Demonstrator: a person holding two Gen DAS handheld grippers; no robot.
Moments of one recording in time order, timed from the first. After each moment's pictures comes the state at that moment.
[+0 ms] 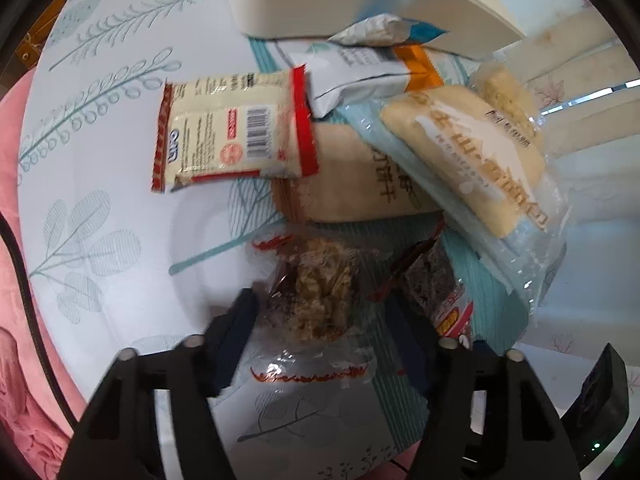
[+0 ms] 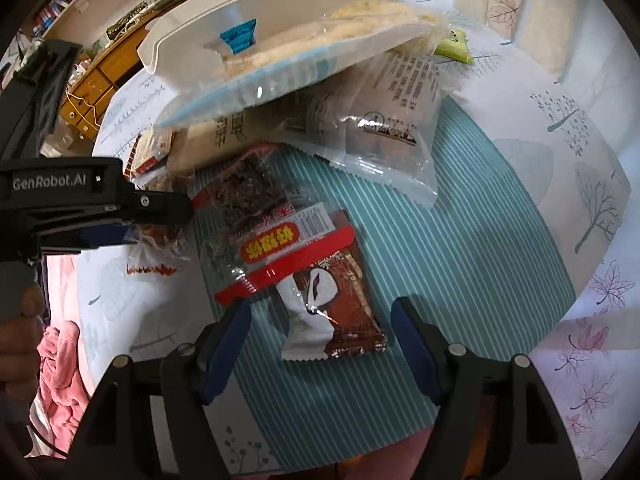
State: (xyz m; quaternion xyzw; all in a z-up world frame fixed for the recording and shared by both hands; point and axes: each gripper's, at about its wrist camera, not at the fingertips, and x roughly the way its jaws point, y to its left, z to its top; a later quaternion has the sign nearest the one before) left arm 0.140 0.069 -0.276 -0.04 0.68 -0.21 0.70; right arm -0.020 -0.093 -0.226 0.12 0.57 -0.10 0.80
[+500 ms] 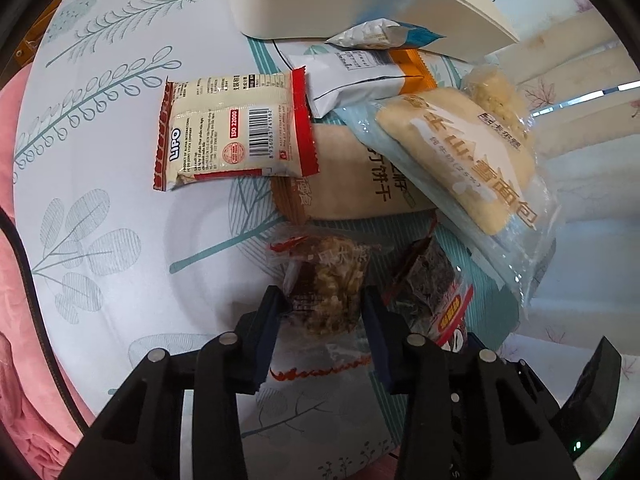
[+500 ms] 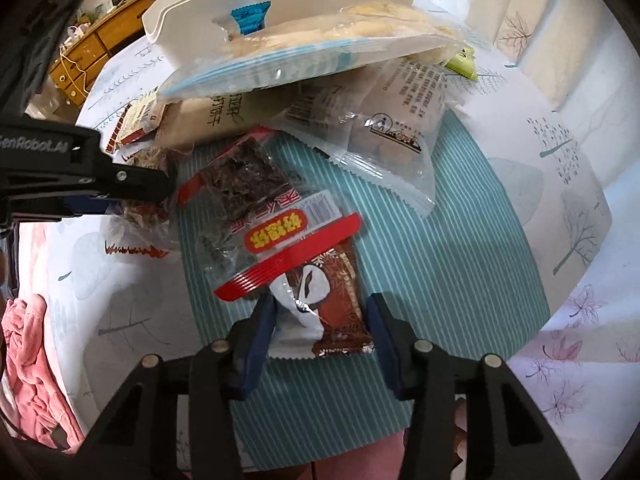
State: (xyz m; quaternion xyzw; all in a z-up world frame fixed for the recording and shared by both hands) left arm 0.140 0.087 -0.273 -0.05 0.68 -0.23 0.69; right arm -0.014 -0.068 -0.229 0.04 0.60 -0.12 0.79
